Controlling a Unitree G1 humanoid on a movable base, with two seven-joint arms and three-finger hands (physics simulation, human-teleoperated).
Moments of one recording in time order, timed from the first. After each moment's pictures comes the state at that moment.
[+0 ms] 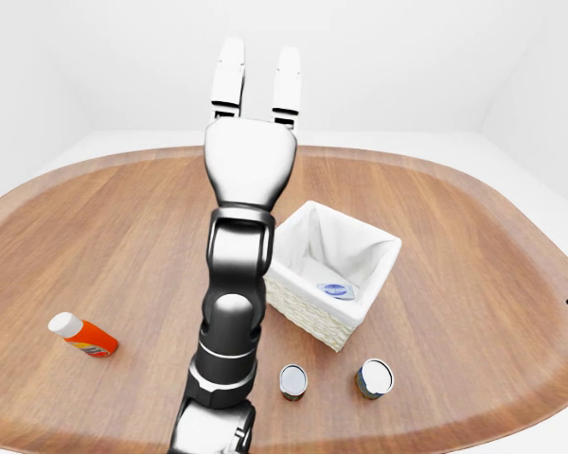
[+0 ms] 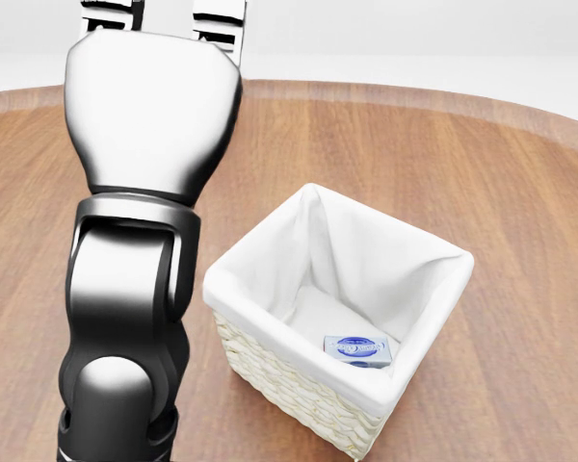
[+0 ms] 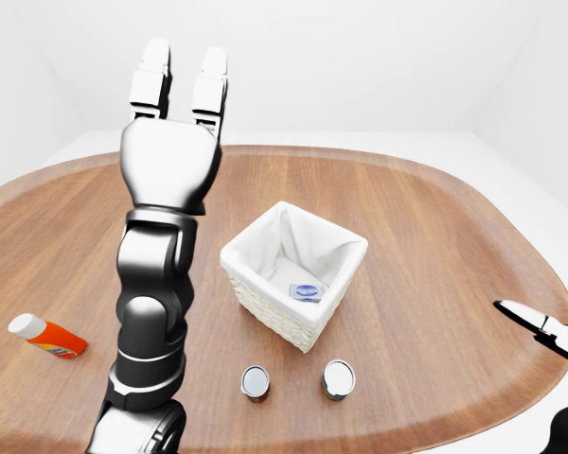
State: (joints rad) left arm -0.66 -0.16 -0.14 -0.29 1.91 0.09 -0.32; right arm 0.13 -0.17 -0.92 -0.57 0.41 0.09 0.02
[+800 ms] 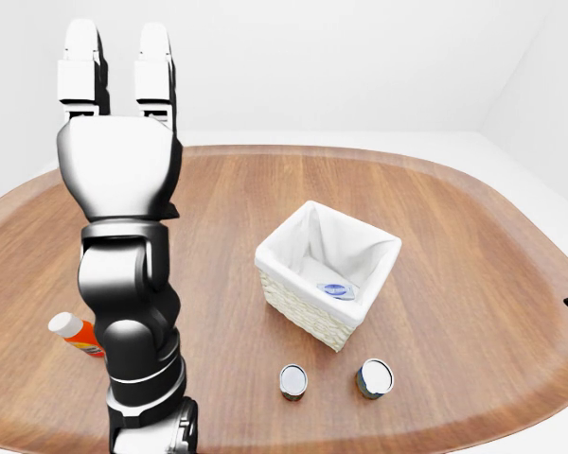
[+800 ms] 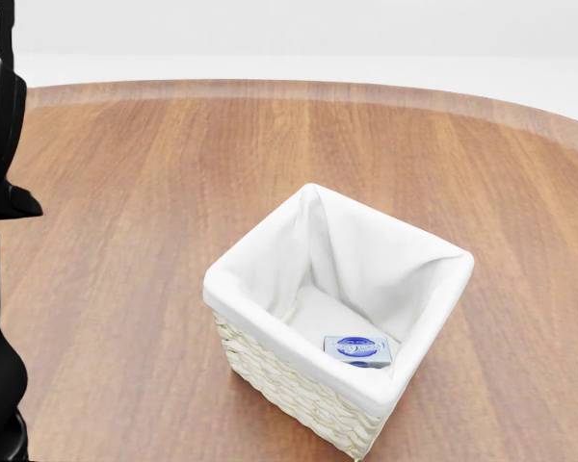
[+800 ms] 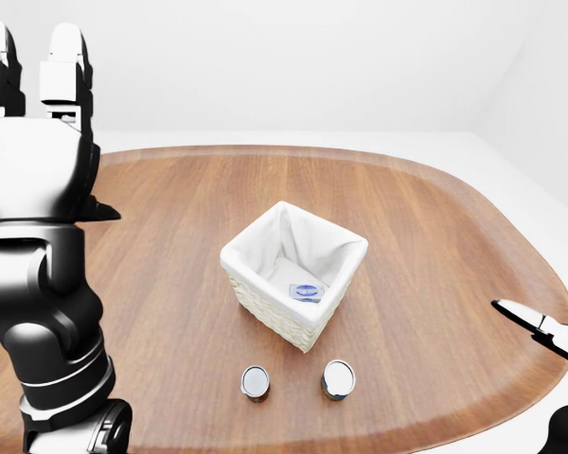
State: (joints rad) left arm -0.57 0.13 0.09 -0.54 1.64 0.09 -0.41; right arm 0.13 -0.17 -0.92 -0.56 0.40 0.09 0.02
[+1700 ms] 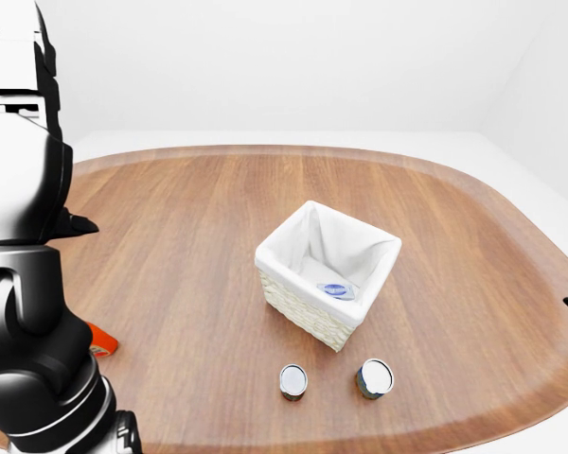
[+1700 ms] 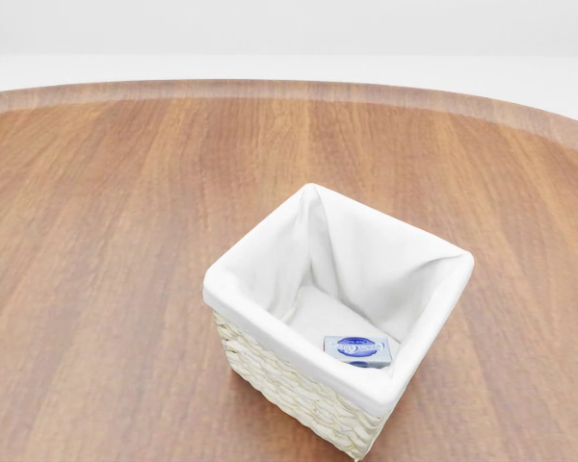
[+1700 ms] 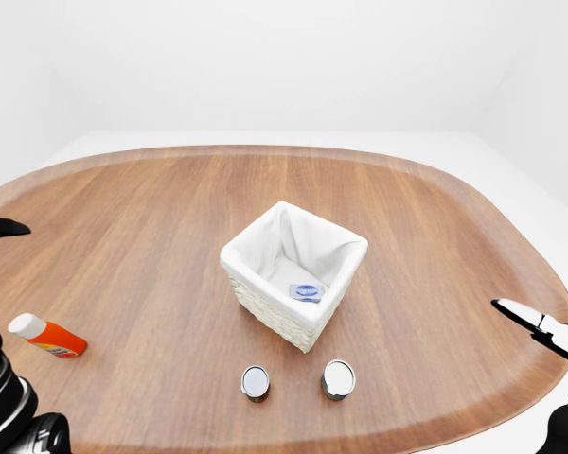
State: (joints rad) left arm -0.47 0.41 0.34 -0.70 1.39 0.09 -0.54; right arm 0.13 -0.17 -0.92 -0.56 0.39 0.09 0.01
